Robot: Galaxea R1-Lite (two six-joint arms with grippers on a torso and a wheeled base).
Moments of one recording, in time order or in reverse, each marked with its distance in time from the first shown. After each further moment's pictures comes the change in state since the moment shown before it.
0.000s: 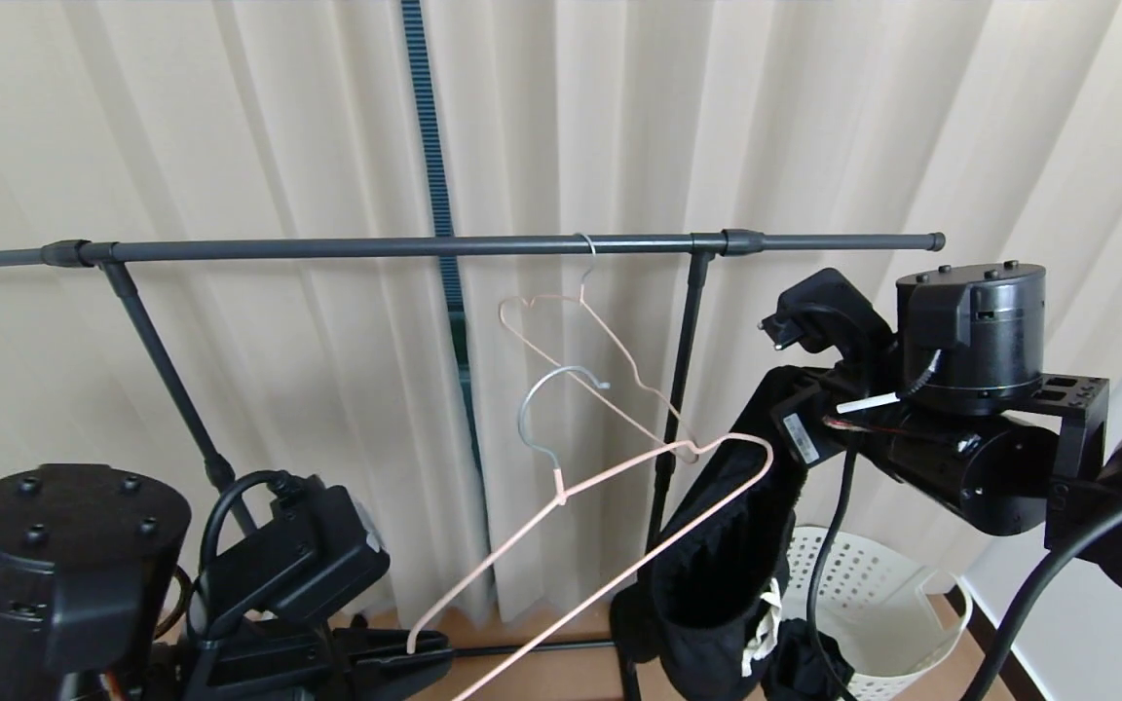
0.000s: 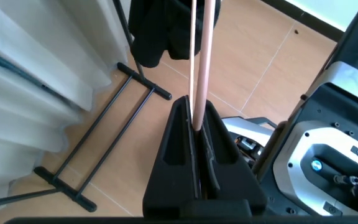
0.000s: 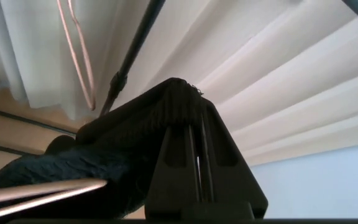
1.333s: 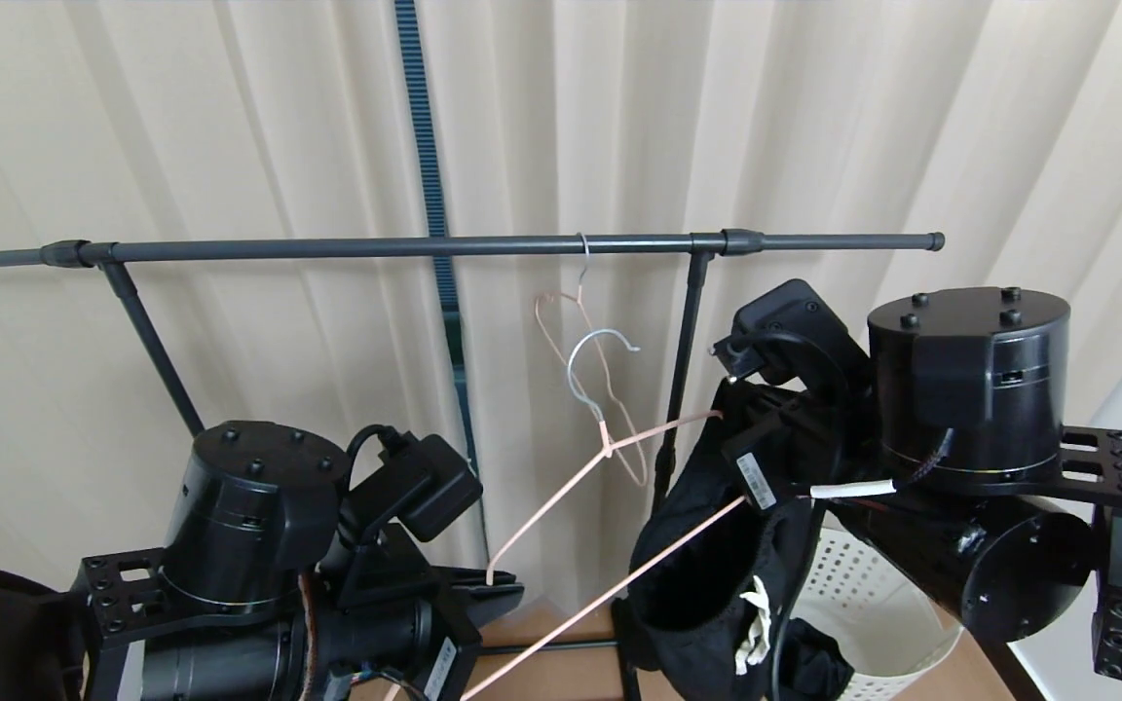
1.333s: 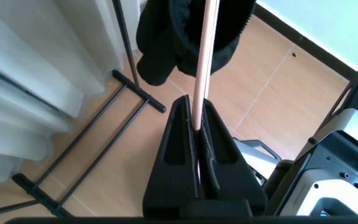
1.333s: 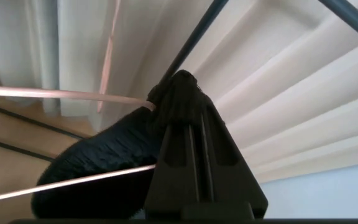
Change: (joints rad) left arm 0.018 0.232 -0.079 -0.187 0.005 -0.092; right arm 0.270 -0.046 0.011 0.008 -0.160 0.087
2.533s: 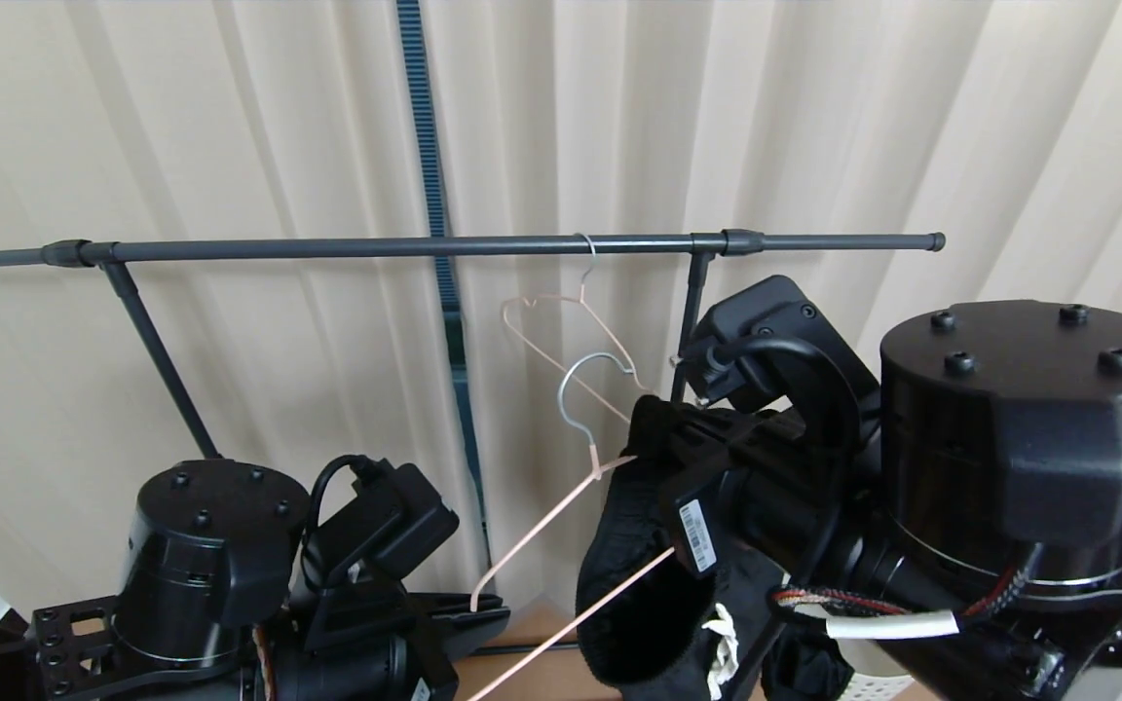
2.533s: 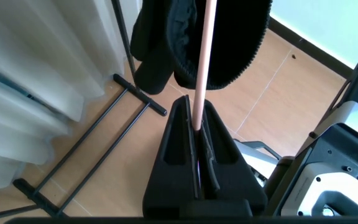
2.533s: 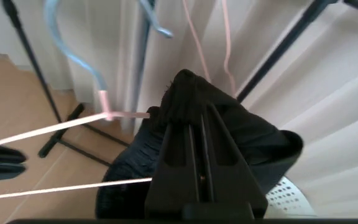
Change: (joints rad) left arm -0.009 -0.042 0.110 -0.093 0.000 0.009; right arm 0.202 -0.019 -0.037 0.013 0.056 0.180
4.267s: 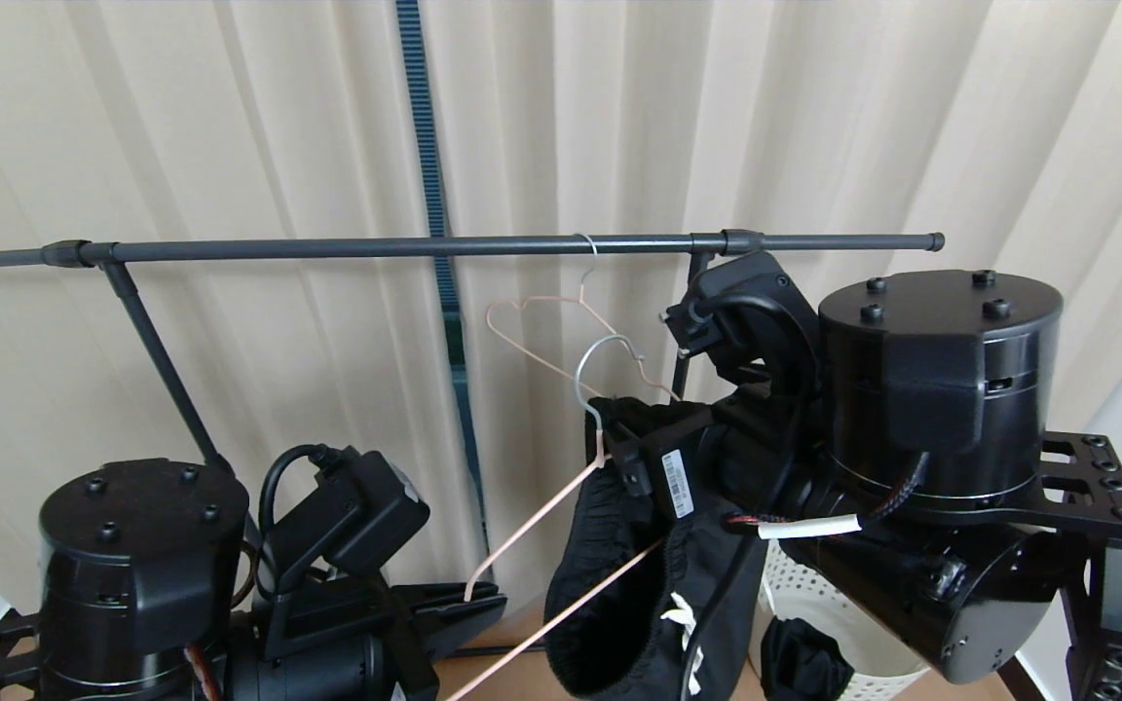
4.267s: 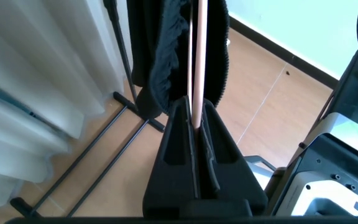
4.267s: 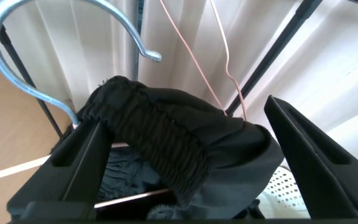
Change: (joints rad) left arm -0.017 -0.068 0.029 -0.058 0.000 -0.007; right arm -0.075 0.064 -0.060 -0.011 0.014 0.033
